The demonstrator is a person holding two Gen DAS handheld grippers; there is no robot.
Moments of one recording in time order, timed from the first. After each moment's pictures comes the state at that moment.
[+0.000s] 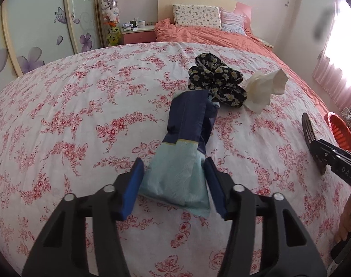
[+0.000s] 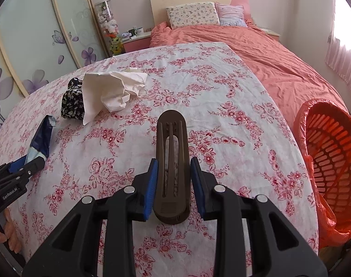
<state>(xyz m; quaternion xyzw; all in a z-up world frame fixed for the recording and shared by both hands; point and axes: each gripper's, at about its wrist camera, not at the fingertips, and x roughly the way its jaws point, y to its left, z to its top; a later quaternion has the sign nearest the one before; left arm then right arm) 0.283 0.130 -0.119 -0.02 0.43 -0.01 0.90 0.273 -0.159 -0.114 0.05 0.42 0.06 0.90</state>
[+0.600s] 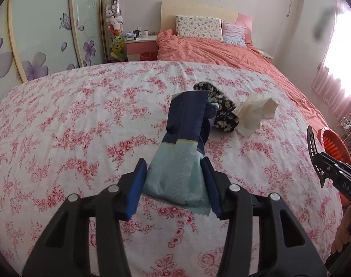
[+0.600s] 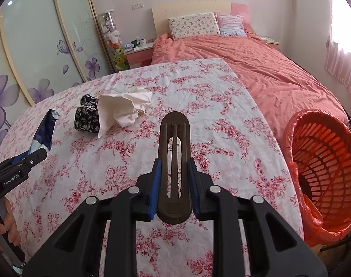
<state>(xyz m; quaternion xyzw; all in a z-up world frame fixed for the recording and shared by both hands) 0.277 0.128 -0.080 -0.03 0.40 -0.01 0.92 0.257 -0.164 -0.086 0.06 0.39 0.07 0.92</state>
